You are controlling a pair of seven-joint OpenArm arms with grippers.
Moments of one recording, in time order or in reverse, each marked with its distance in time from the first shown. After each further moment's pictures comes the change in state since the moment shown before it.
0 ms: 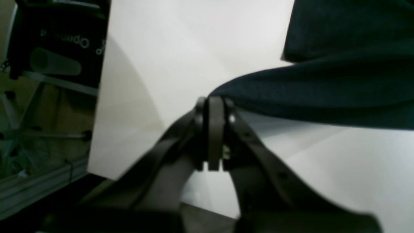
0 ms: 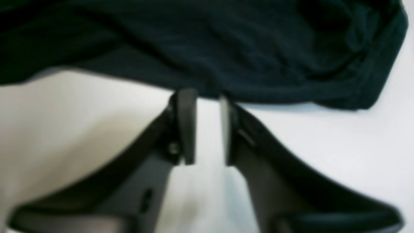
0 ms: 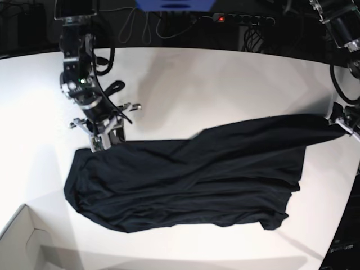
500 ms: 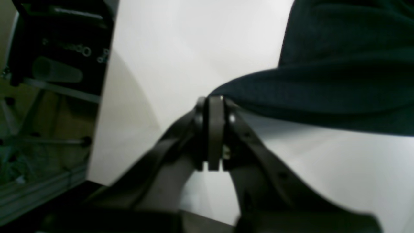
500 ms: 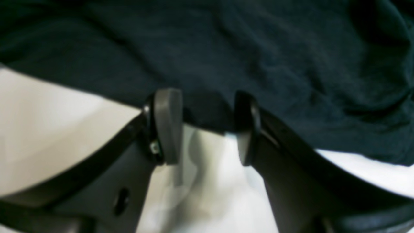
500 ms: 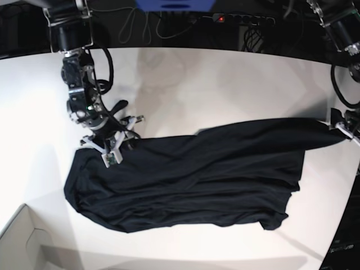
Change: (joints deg) left arm -0.9 0.7 0.3 0.0 0.2 0.0 0.0; right arm 11.5 3.5 -7.6 -16.8 0.0 -0.1 0.6
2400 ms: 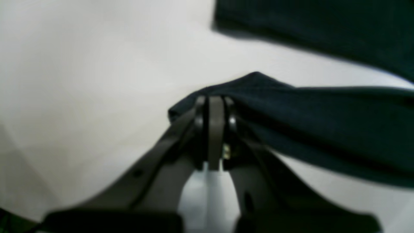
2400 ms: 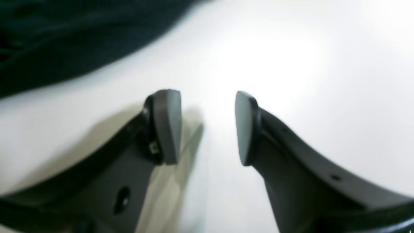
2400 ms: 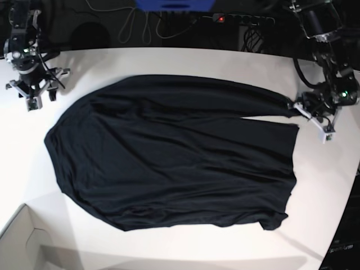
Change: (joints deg) left arm 2.7 9.3 6.8 -6.9 0.3 0.0 -4.7; right arm -30.4 10.6 25.3 20.6 0.5 0.4 -0.1
